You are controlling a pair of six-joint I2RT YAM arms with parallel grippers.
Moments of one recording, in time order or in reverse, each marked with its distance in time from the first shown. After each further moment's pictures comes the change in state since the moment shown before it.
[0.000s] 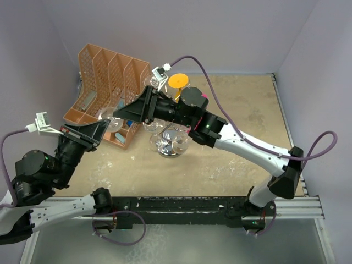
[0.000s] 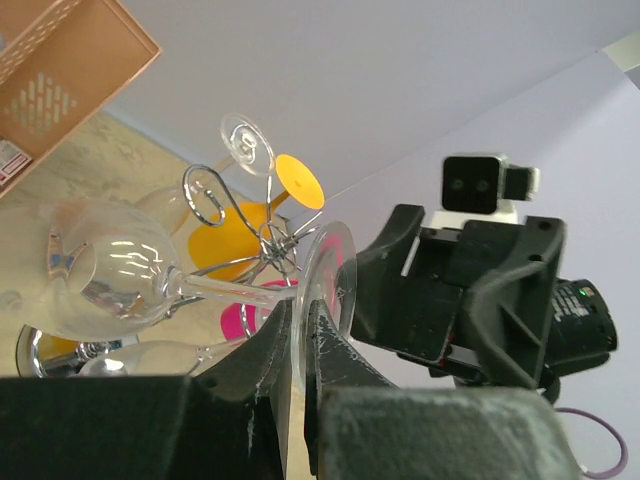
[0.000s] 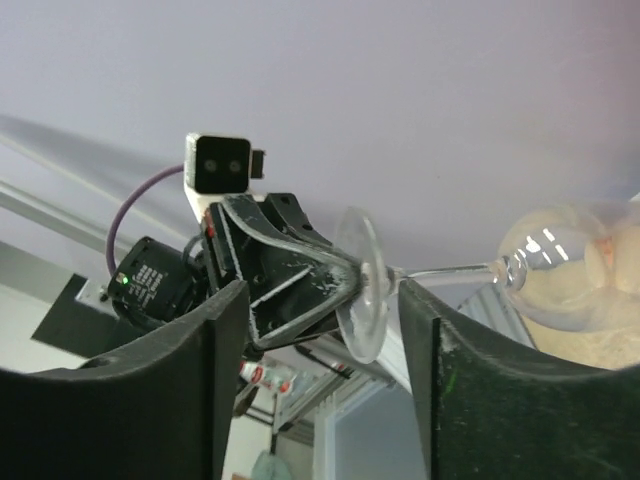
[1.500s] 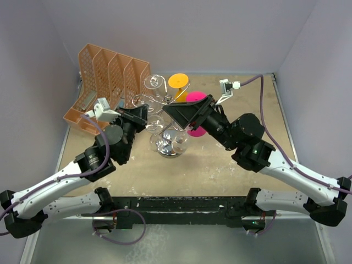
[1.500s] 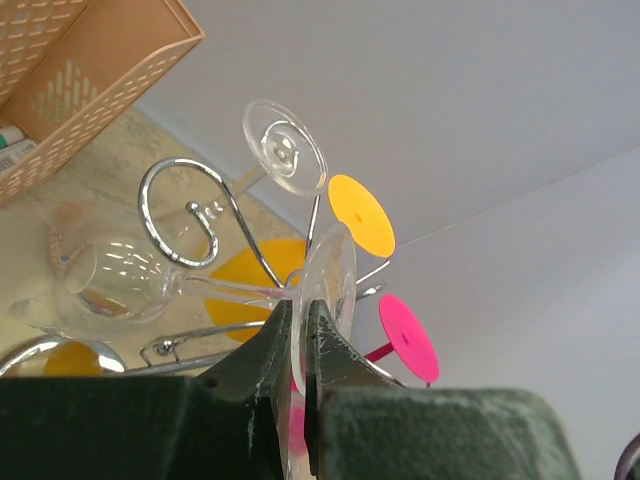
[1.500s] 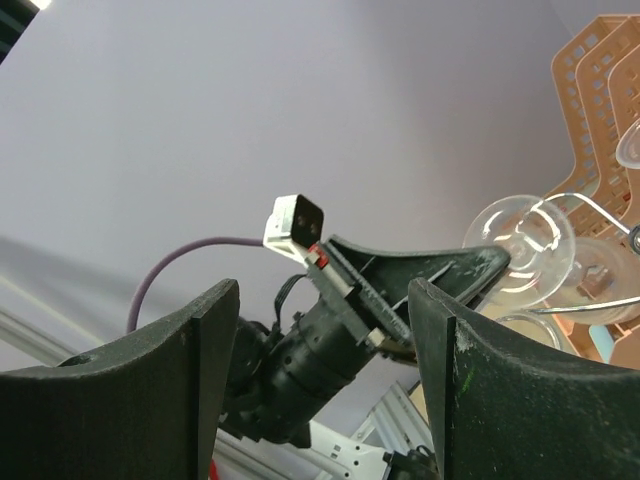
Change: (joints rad) left arm 0.100 0.391 -0.185 0.456 -0.129 -0.064; right arm 0.003 -0.513 -0.424 0.047 0.441 -0.193
